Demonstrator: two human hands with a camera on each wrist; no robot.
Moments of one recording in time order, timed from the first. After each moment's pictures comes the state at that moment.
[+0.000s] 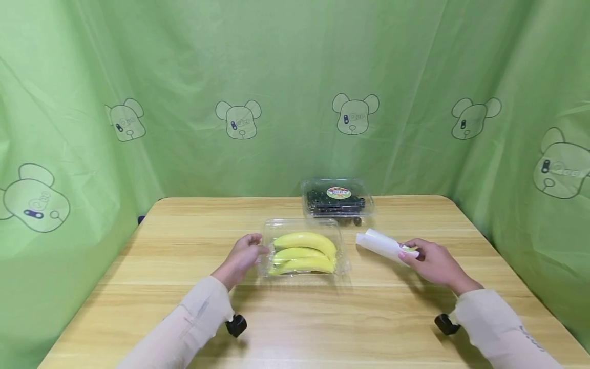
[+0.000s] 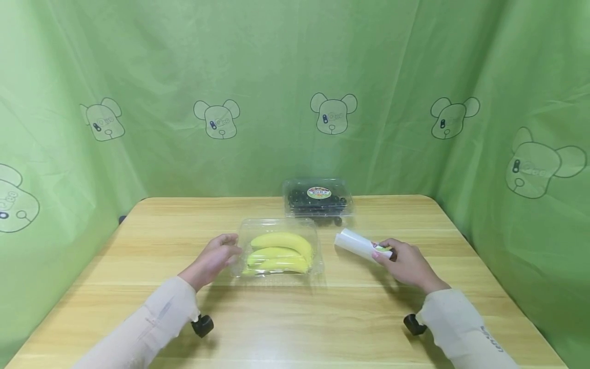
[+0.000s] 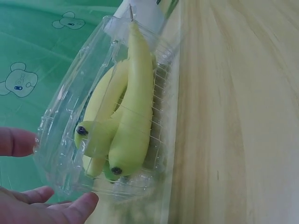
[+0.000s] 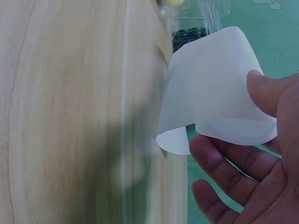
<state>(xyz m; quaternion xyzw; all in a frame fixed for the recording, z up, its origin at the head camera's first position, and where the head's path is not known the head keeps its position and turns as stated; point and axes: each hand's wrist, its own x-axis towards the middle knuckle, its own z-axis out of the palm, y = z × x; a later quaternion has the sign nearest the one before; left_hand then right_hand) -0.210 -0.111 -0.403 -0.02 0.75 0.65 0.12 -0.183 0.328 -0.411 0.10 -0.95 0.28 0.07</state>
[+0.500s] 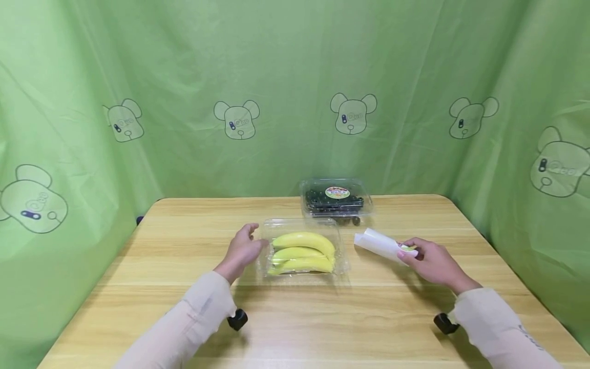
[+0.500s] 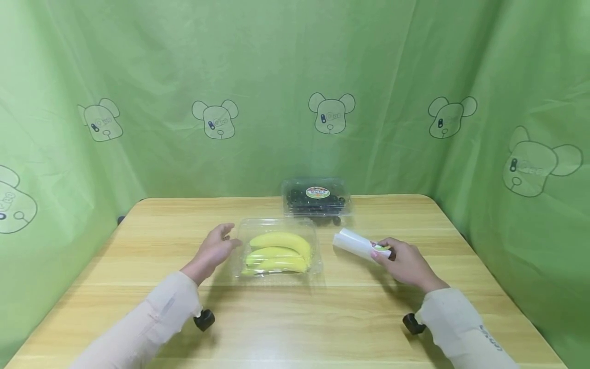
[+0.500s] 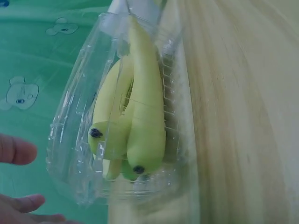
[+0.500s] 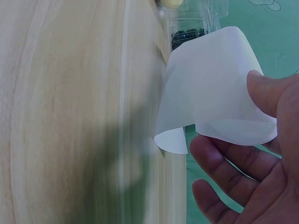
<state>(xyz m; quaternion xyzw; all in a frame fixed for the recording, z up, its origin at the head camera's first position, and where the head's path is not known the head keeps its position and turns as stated) -0.215 -0.104 -0.388 -0.02 0.83 0.56 0.05 -0.182 0.327 -0.409 0.10 -0.95 0.28 0.06</state>
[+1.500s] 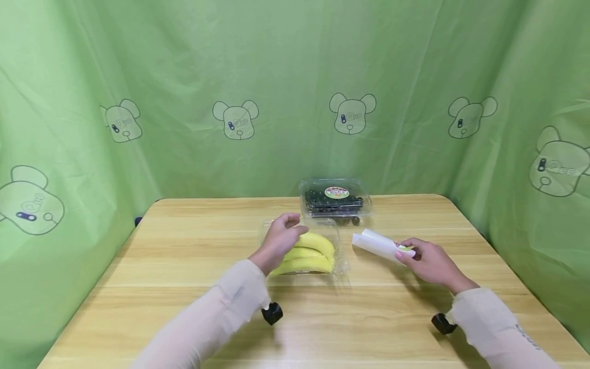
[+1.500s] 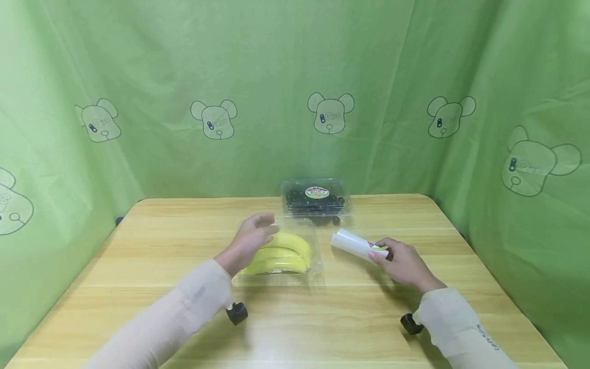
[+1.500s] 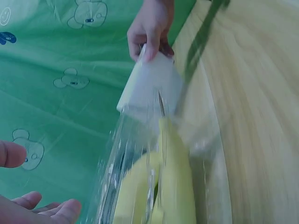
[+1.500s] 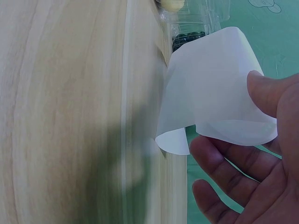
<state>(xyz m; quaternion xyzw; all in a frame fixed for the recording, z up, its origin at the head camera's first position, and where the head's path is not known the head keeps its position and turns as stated) -0.211 -0.029 -0.353 0.04 0.73 0.68 0.09 -0.182 0.323 -0.409 0.10 -0.95 0.29 0.06</state>
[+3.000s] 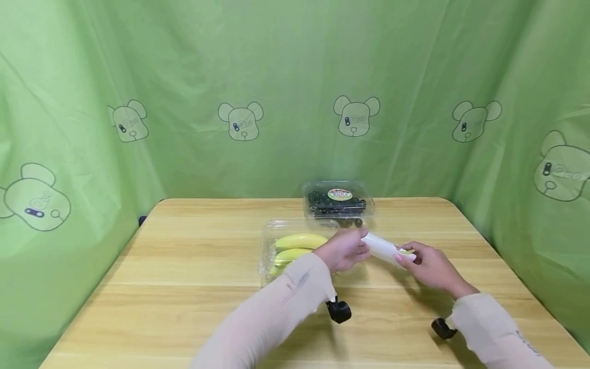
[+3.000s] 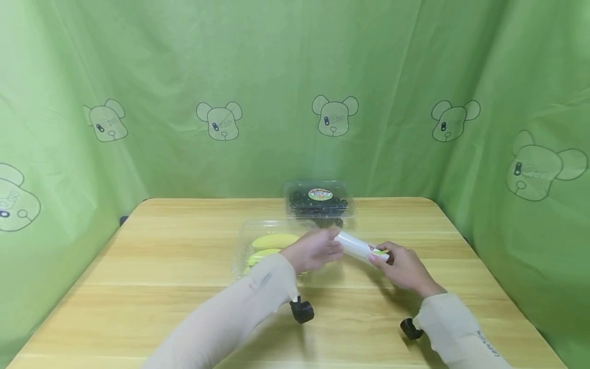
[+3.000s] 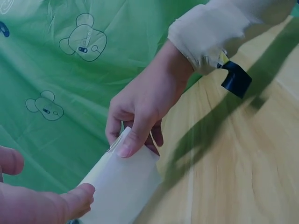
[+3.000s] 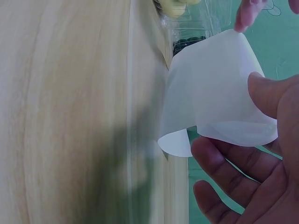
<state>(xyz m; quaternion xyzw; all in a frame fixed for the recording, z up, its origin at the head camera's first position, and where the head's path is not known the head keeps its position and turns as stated) -0.209 0.092 -0.358 -0.03 0.53 0.80 0.28 -0.182 0.317 -0.413 0.09 -0.95 0.30 0.06</state>
